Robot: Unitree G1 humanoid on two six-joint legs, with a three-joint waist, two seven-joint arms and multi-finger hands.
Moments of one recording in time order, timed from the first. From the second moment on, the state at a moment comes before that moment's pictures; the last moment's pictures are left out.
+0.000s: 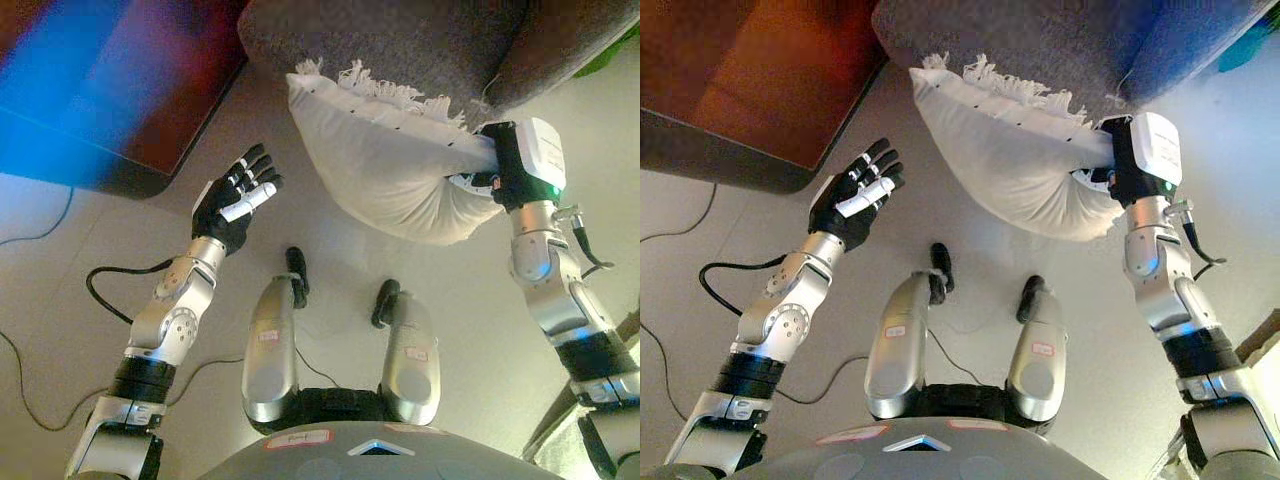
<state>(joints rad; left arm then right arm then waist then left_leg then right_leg) -0.07 0.47 -0.12 0.03 -0.80 0.11 -0.02 -0.17 -0.75 0.18 -0.01 -0.40 0.10 -0.29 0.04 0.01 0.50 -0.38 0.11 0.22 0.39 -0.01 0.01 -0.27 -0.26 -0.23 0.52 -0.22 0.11</state>
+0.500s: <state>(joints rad) 0.07 0.45 -0.11 0.03 -0.80 0.18 -0.08 -0.23 -0.97 0.14 -0.06 -0.37 0.07 -0.10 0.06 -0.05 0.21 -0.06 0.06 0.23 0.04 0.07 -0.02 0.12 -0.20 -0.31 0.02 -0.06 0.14</state>
